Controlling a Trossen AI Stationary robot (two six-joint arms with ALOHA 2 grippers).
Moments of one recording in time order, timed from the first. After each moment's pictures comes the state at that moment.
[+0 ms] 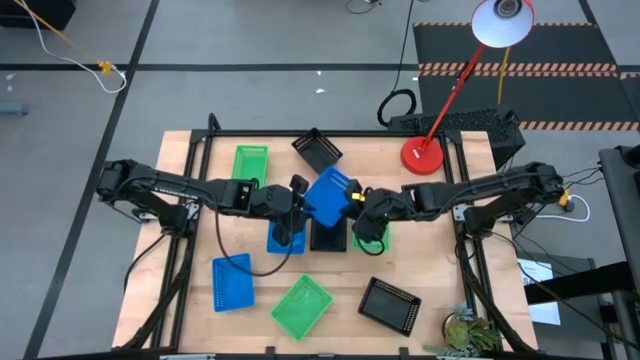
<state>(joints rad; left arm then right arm) -0.09 1.44 1.10 -0.33 -0.20 0.71 0.12 1.39 1.04 -0.32 0.24 -0.98</state>
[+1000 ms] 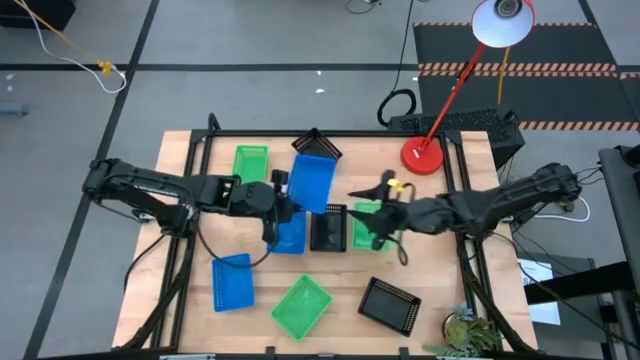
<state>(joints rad) -0.14 1.31 1.11 -0.46 -0.27 0.37 0.28 1.20 1.04 -0.13 0.59 -0.52</state>
